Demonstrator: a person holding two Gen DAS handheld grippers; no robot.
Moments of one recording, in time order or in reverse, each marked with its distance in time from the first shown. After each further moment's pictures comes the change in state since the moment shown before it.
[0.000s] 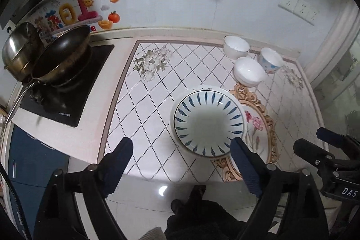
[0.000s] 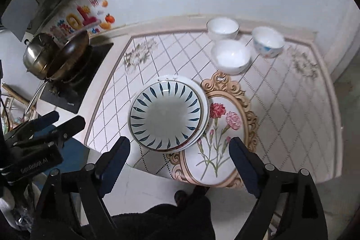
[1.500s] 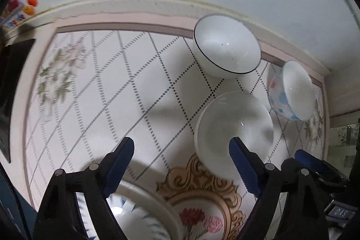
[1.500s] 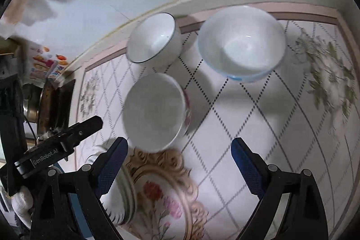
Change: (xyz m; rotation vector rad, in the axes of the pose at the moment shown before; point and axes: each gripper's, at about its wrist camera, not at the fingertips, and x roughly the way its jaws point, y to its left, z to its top) left arm 0.304 -0.147 0.168 -0.101 0.321 -0.046; right arm 0.231 -0.228 0.184 0.213 0.235 0.195
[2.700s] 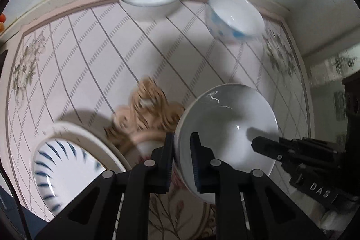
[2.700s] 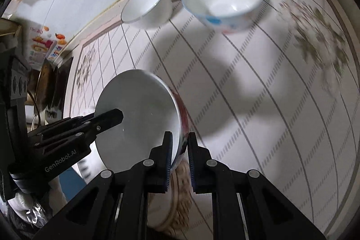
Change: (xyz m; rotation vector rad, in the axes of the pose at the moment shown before) left arm -0.017 -0.067 -0.100 0.238 0.092 -0.113; right arm -0.020 -0.023 -0.088 -0.007 0.082 -0.015
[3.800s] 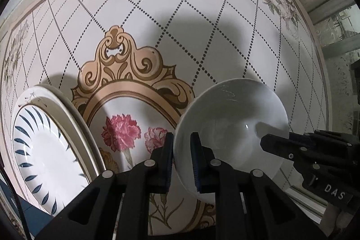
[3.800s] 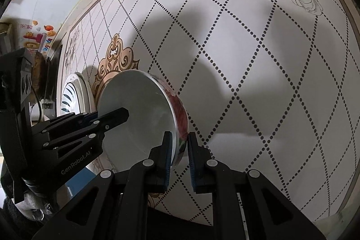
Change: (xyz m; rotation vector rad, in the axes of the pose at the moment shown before) left arm 0.059 -0.043 -0.031 0.074 0.144 0.060; right arm 0.015 -0.056 -0.057 0.080 0.114 0.019
